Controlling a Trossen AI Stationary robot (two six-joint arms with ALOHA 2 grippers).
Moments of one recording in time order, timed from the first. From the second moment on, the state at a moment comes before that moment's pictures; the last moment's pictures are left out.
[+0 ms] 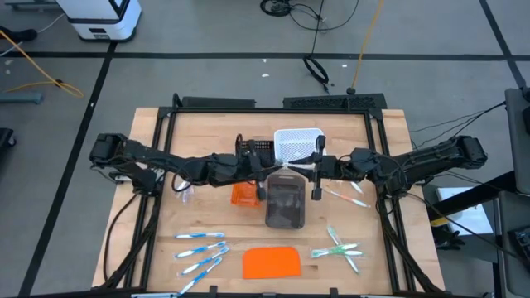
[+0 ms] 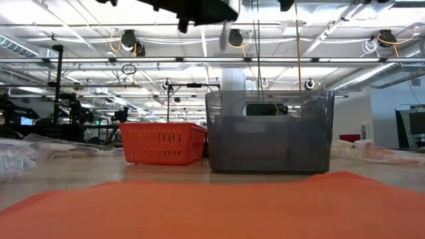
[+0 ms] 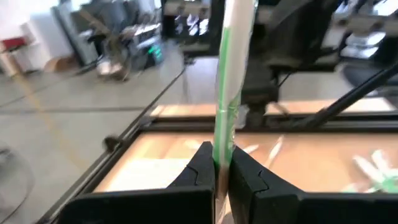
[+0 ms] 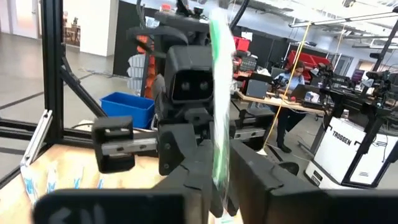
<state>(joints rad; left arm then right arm) -0.11 1.54 1.00 0.40 -0.37 0.10 0.14 1.14 0.73 0.49 0.21 -0.20</state>
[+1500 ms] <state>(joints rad) -0.12 1.63 1.00 -0.37 -0.29 -0.77 0.14 1.13 0.73 0.44 0.21 -0.20</state>
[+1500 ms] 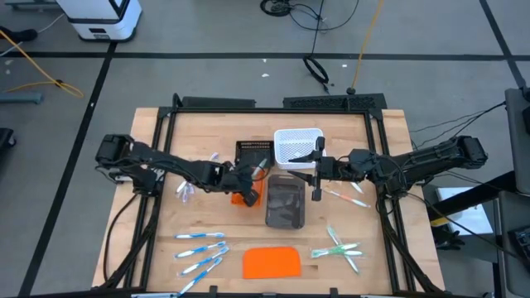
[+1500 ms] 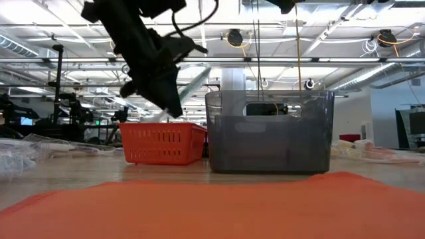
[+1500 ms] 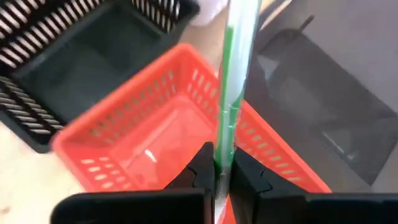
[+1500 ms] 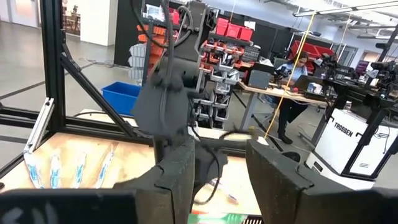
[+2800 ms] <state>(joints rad) -0.10 1.65 1.00 -0.44 -0.27 -0.79 0.14 1.13 0.73 0.43 0.21 -0.20</state>
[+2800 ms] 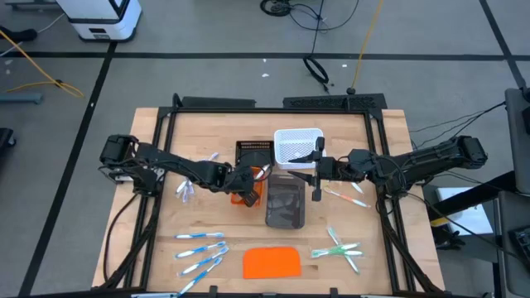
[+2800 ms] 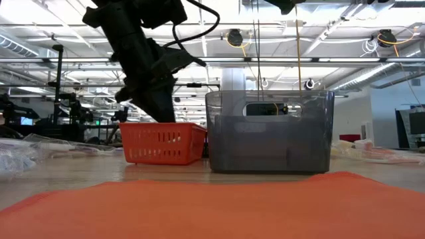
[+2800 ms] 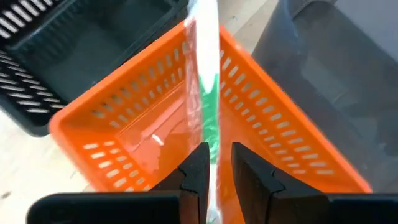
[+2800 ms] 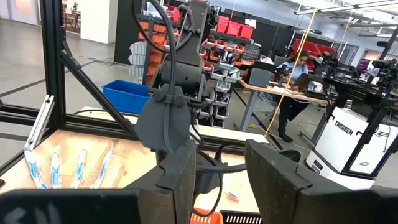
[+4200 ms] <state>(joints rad) 0.14 1.49 0.89 -1.19 -0.24 -0.83 0.14 1.13 0.73 0.42 0.21 -0.20</state>
